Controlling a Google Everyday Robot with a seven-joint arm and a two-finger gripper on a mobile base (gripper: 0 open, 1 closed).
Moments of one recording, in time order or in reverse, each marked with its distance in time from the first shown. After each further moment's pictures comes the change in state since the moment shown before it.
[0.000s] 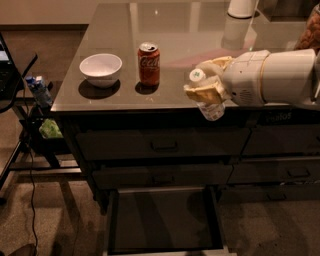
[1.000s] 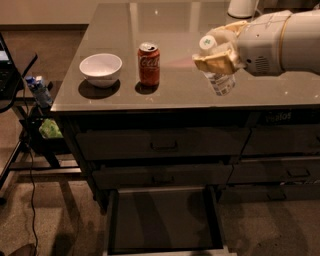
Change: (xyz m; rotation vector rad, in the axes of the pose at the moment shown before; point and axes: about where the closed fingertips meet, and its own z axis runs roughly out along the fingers) arm -0.049 -0.036 -0.028 0.063 -0.029 -0.054
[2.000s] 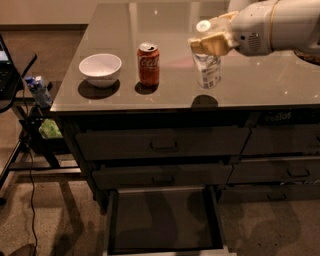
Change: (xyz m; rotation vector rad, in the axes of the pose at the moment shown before) arm 0.000 -0.044 0.033 -0.087 -0.067 0.154
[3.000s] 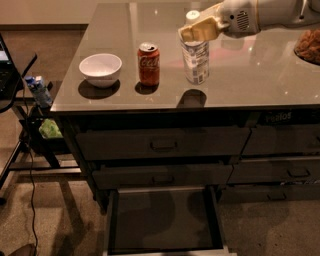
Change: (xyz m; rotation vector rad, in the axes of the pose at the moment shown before) arm -0.008 -0.026 0.036 -0.148 0.032 0.105
